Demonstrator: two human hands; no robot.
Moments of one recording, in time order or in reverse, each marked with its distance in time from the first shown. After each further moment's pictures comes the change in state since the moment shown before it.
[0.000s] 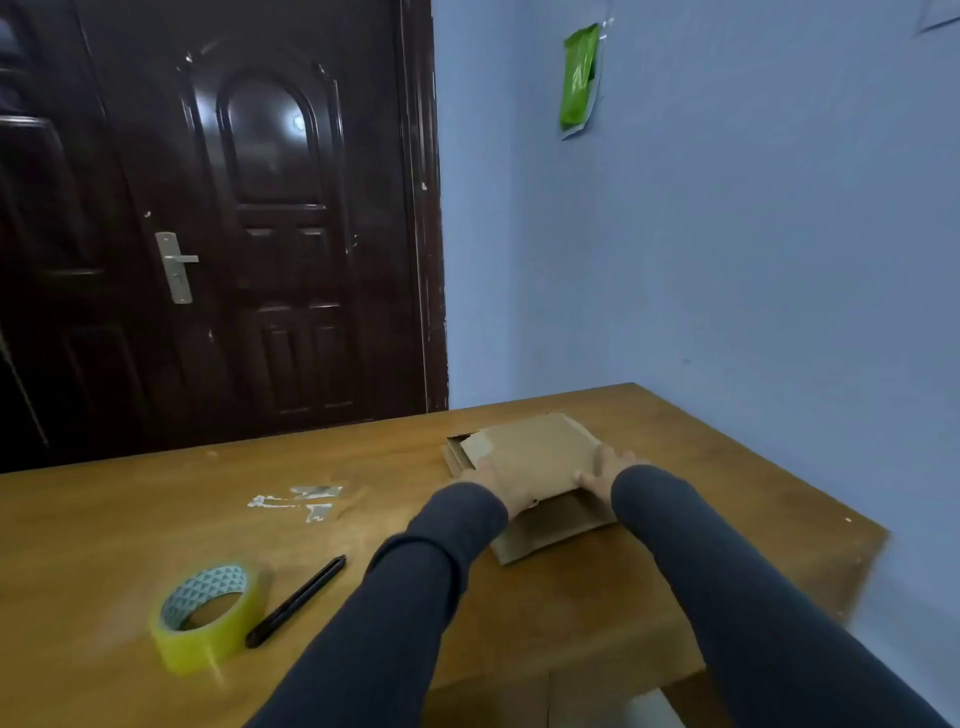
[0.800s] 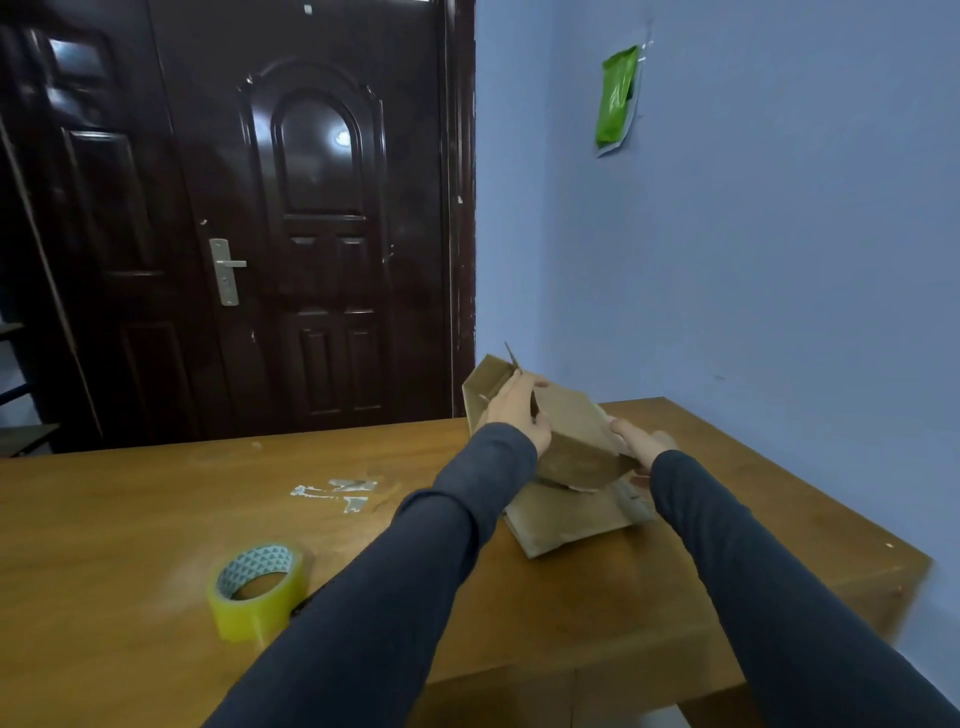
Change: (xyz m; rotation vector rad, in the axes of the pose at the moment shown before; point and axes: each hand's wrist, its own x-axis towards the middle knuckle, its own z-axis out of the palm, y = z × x) left_hand -0.027 0.023 -0.066 -0.349 0.451 0.418; right_hand -0.020 -0.016 -0.031 1.021 -0.029 0.125
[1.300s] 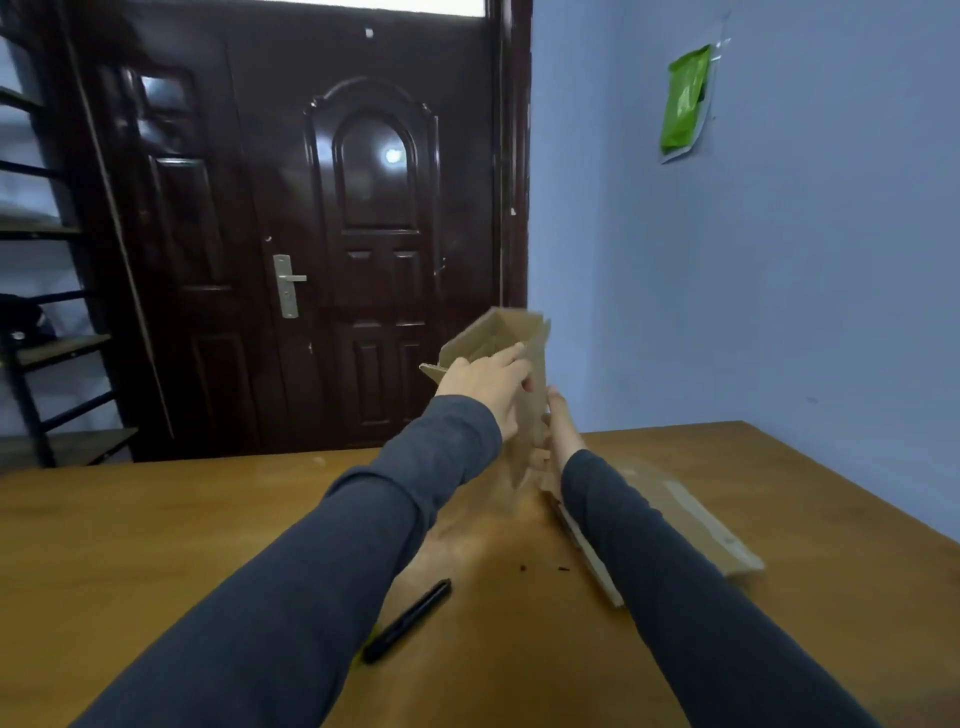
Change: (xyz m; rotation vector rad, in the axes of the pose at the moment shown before) left_hand 0.032 -0.043 -0.129 0.794 -0.048 0.272; right_hand -0.045 -0.083 0.179 0.411 -0.427 -0.041
